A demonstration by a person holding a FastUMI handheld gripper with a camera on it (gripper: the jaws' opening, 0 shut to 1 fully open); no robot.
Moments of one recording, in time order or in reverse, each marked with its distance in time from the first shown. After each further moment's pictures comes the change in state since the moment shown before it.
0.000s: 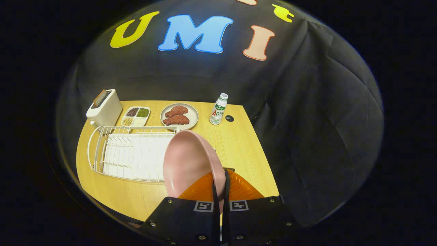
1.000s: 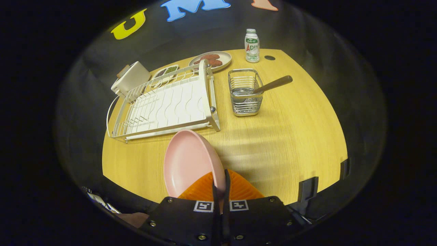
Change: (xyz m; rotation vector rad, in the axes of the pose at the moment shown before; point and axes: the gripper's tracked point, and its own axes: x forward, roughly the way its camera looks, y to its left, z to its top) arm 0.083 0.084 -0.184 0.121 0.286 0.461
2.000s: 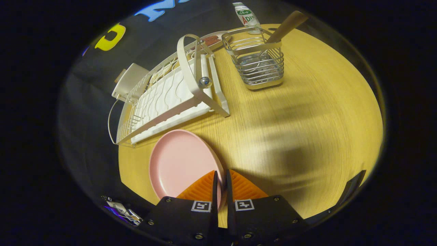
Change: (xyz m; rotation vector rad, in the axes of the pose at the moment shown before) arm 0.084 0.008 -0.017 0.072 0.030 0.191
